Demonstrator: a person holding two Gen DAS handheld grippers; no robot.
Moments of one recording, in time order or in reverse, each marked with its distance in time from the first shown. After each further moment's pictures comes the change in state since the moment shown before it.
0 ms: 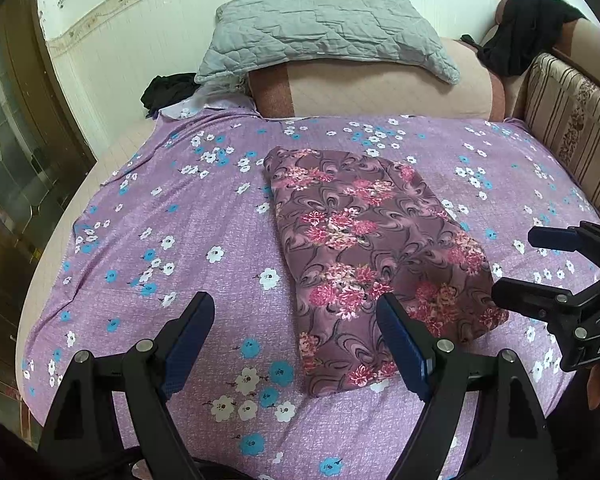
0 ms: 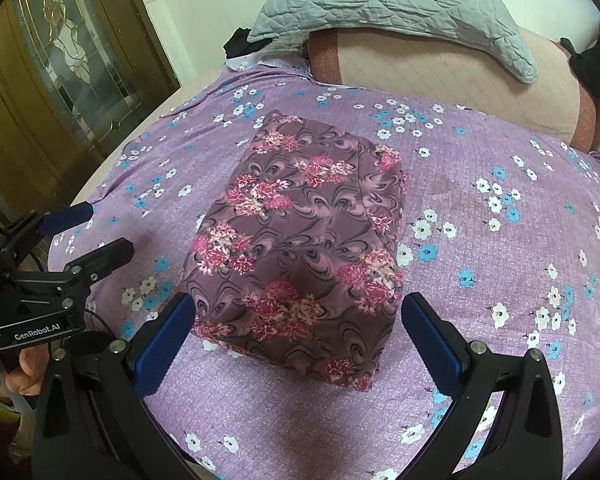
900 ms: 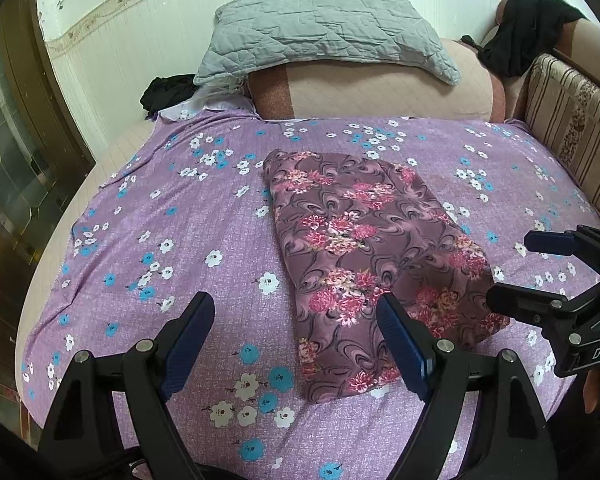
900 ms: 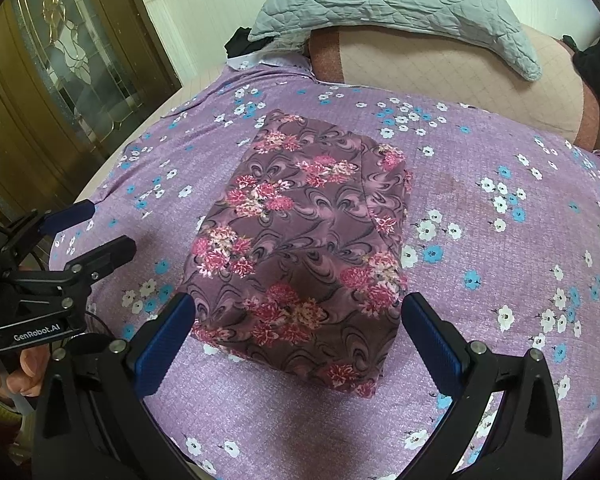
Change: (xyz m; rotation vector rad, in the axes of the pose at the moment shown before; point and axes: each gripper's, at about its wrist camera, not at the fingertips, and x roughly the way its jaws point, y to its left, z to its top) left arm 0.004 0.000 0.004 0.003 -0.001 -0.002; right arm 0.007 -0.001 0.001 0.005 0.001 0.011
